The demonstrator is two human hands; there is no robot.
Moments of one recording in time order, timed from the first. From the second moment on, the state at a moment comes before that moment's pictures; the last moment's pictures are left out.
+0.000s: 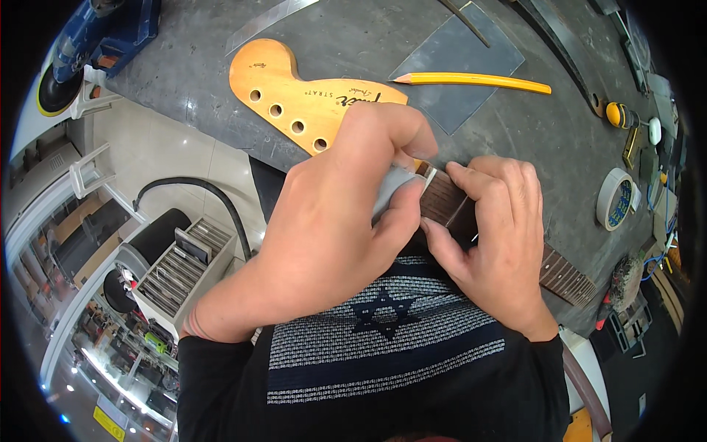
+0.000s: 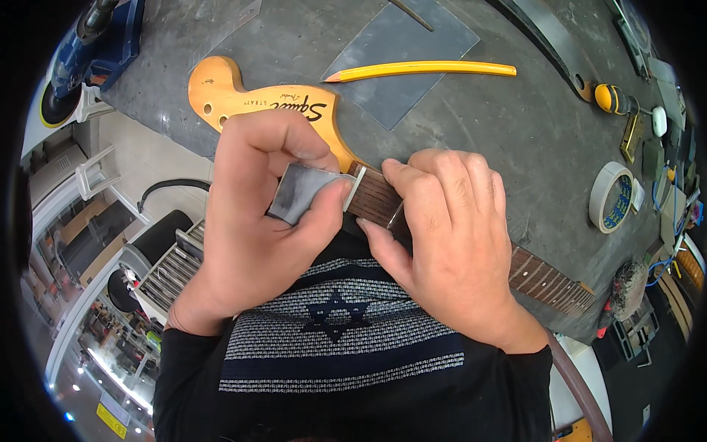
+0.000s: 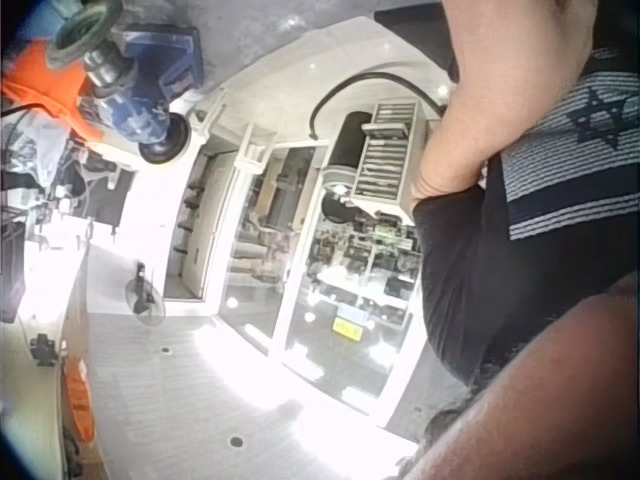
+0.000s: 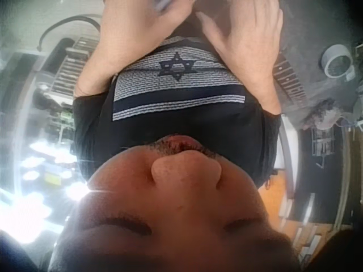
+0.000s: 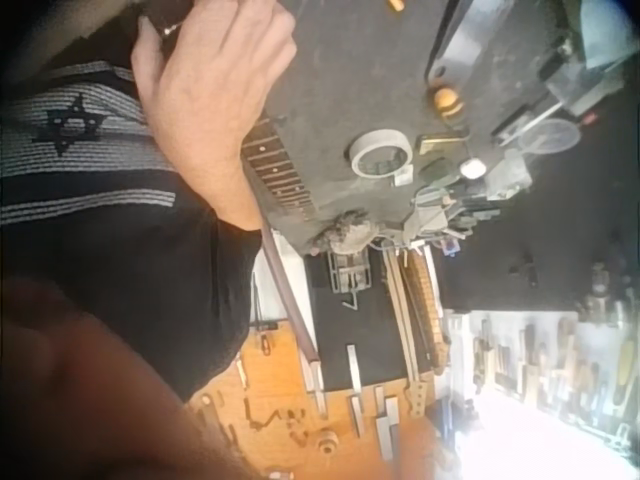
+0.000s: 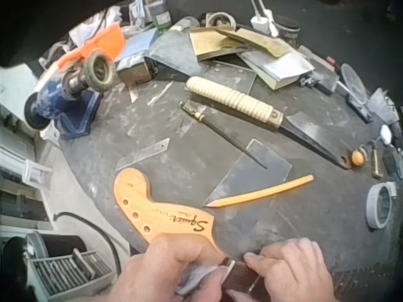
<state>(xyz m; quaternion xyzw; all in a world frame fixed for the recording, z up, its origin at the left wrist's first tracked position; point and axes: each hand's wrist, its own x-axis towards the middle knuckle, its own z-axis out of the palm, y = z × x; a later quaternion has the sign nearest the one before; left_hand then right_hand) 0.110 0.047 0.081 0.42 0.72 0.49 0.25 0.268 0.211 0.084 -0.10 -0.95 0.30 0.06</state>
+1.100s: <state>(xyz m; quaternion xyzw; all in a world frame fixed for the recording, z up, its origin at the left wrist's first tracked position) 0.108 0.050 0.087 0.46 0.74 0.44 0.21 0.268 0.210 0.083 -0.11 -0.95 0.29 0.07</state>
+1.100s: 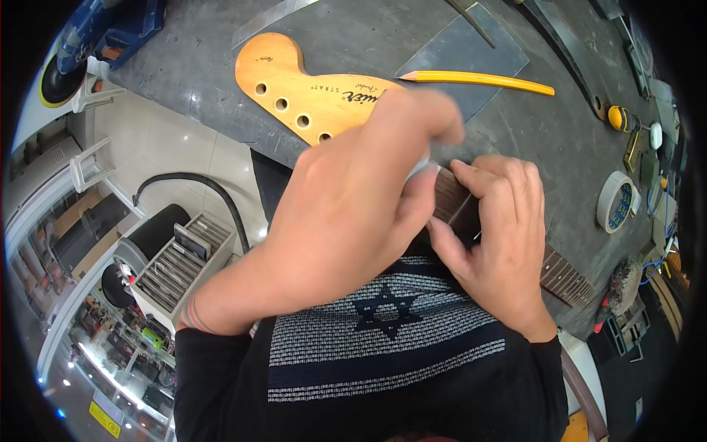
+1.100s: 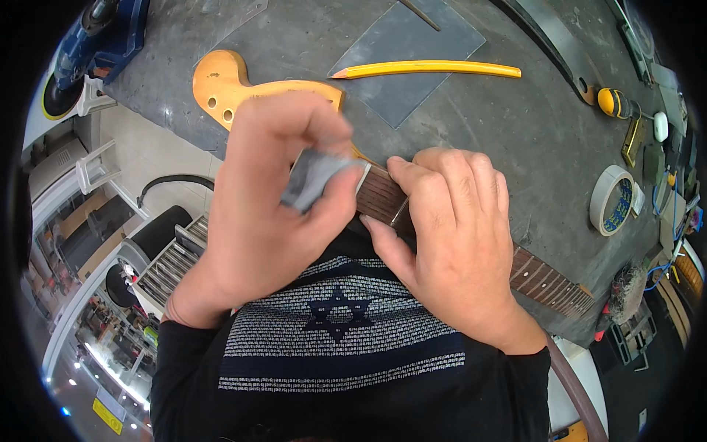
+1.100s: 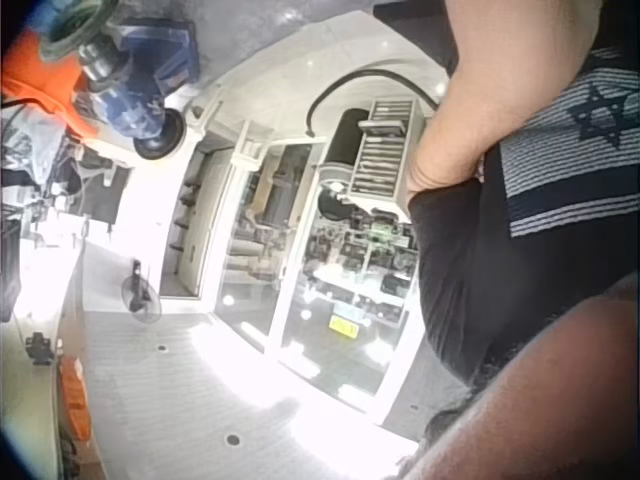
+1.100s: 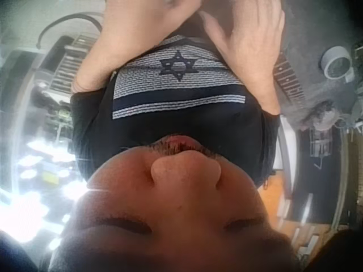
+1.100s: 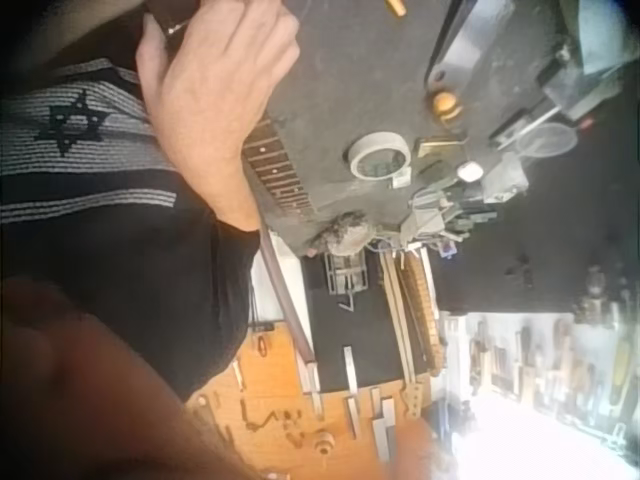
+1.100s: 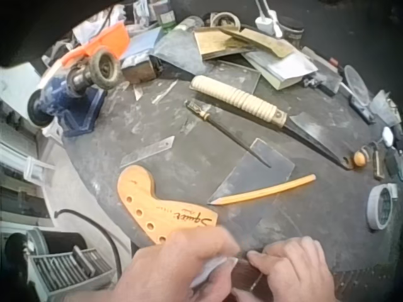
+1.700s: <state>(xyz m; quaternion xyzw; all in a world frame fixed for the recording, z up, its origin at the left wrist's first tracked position) 0.114 0.009 0.089 0.37 0.71 0.52 0.29 0.268 0.207 0.082 -0.11 -0.95 0.29 0.07</state>
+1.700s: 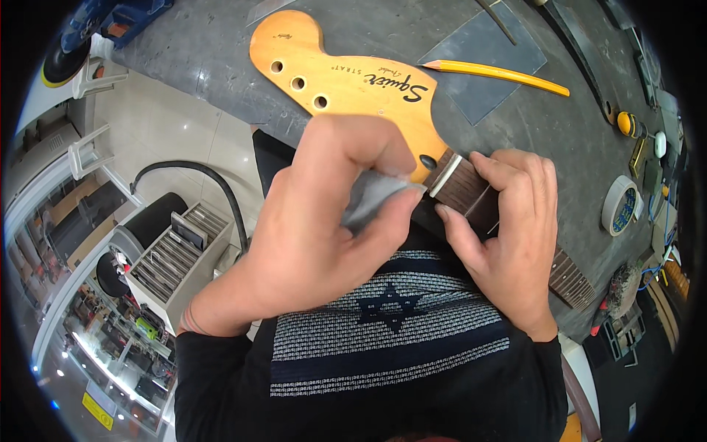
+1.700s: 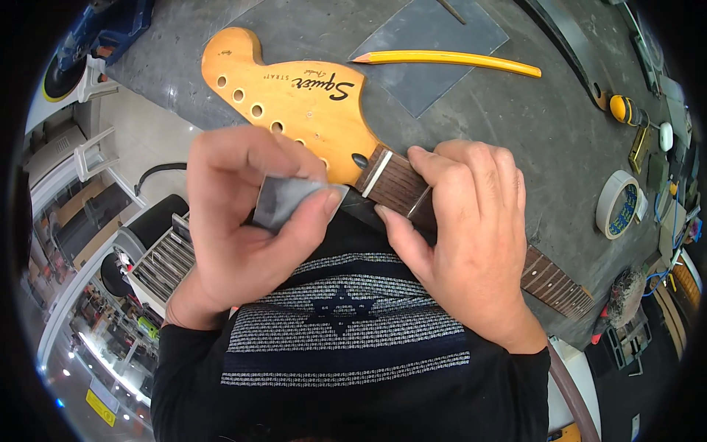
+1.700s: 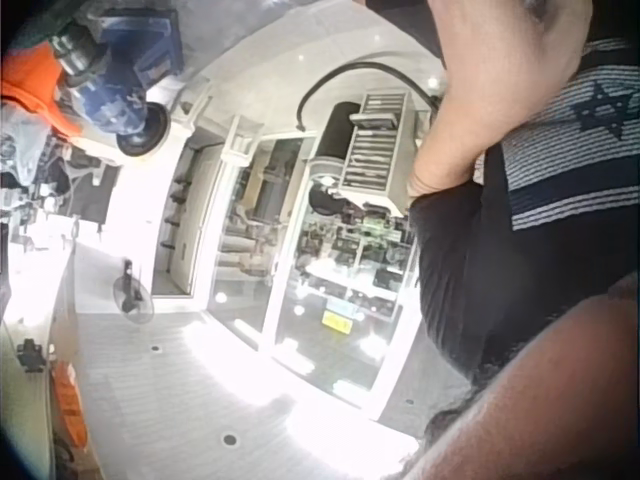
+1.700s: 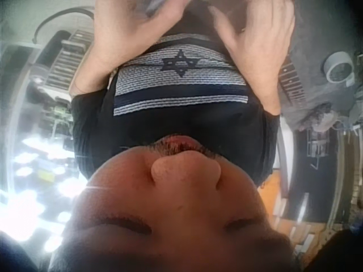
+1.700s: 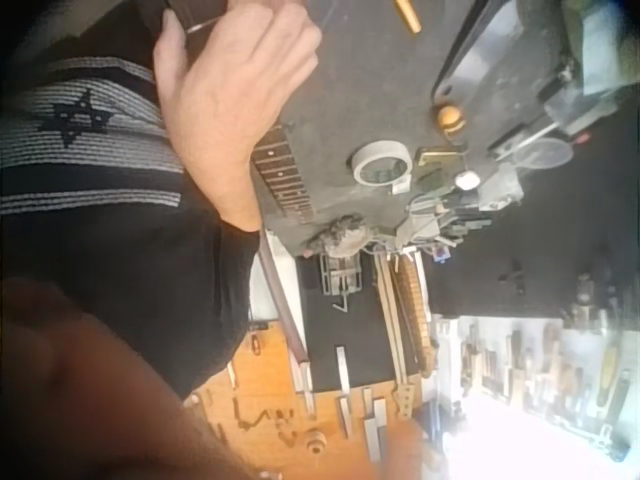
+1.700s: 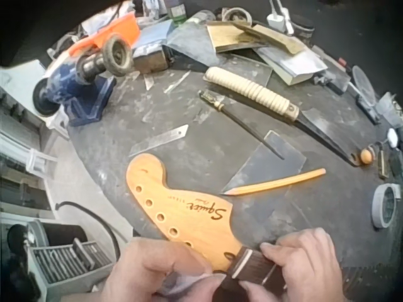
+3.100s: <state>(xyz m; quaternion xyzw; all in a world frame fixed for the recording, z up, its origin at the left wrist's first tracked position) 0.118 0.037 0.075 0.38 0.73 0.52 0.25 0.269 0.207 0.080 -0.11 -0.95 0.27 0.07</state>
